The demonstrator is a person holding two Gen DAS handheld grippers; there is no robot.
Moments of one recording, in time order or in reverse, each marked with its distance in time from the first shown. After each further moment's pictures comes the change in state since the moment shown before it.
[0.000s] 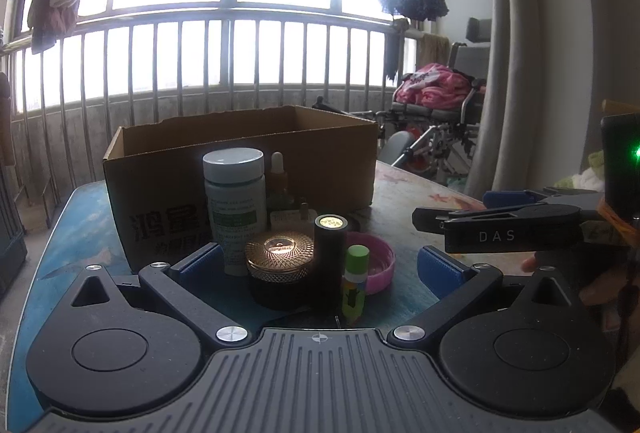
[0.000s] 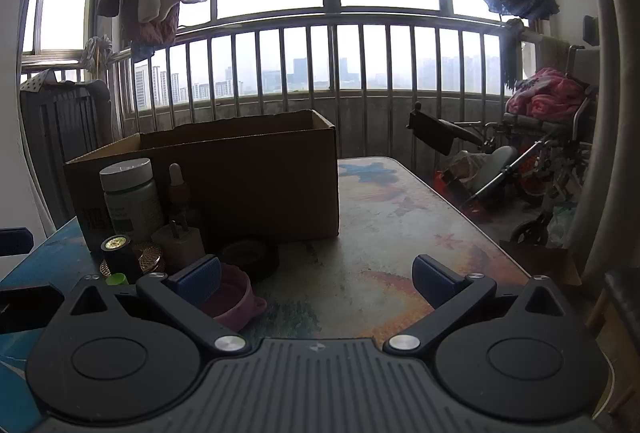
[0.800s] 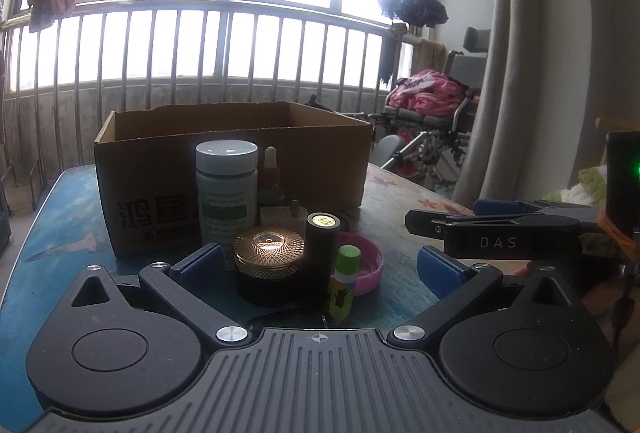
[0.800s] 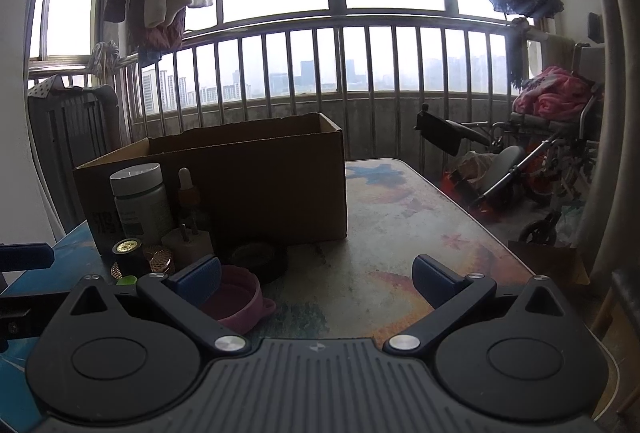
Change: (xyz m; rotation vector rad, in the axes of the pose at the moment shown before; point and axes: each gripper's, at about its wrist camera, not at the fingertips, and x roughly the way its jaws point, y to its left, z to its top) left arm 0.000 0.004 -0.002 -0.052 -0.001 -0.045; right arm -0.003 0.000 0.001 0.010 -0.006 0.031
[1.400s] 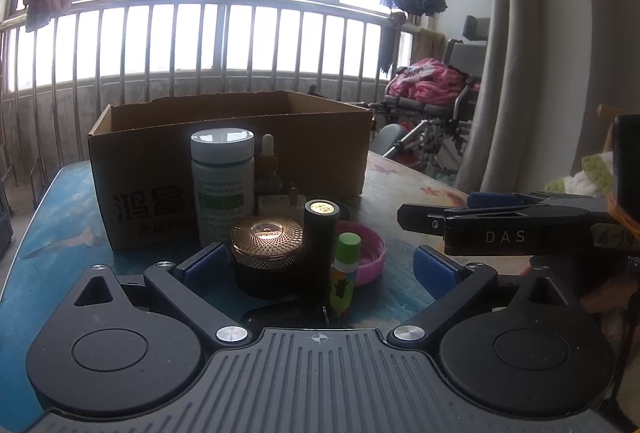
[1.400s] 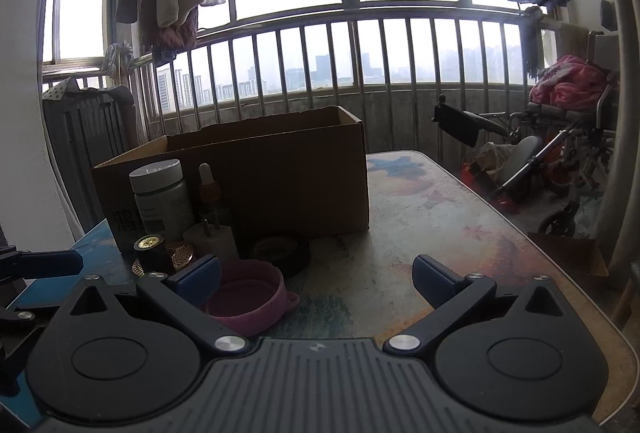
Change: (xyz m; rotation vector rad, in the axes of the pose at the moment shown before) left arm 0.005 -0.003 -0.003 0.020 0.024 0.007; right arm 0.000 0.003 -0.003 0.019 0.017 0.061
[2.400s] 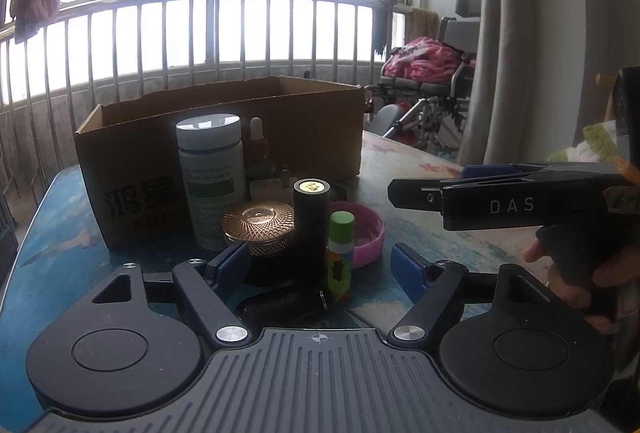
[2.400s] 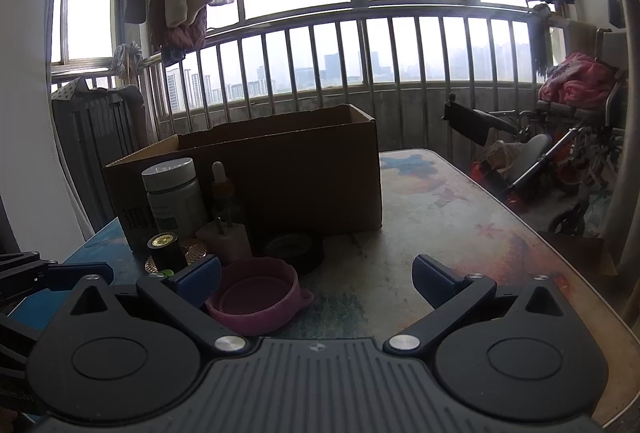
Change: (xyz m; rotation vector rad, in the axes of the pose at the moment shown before) left arm 0.007 -0.008 -0.006 0.062 0.046 0.013; right arm -0.001 0.003 0.000 0.002 0.004 0.035
